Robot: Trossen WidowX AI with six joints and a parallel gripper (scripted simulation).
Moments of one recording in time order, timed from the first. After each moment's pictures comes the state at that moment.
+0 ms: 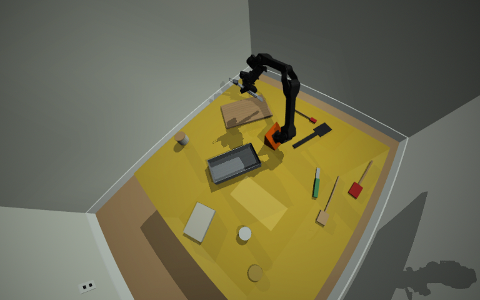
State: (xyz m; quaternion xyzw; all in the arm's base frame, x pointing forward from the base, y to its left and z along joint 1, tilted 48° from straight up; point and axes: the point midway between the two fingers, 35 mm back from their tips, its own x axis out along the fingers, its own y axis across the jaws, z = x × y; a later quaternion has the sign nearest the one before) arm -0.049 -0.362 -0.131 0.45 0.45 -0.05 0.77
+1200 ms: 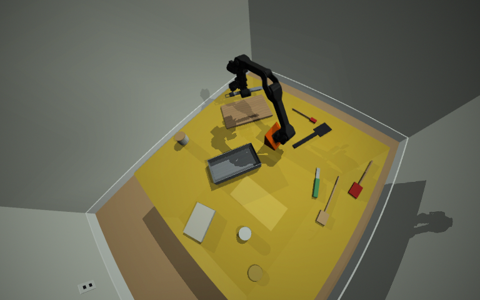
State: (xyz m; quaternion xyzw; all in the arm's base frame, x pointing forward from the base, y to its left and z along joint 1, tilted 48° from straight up) arm -0.044 -0.344 -0.156 0.40 0.73 0.10 0.54
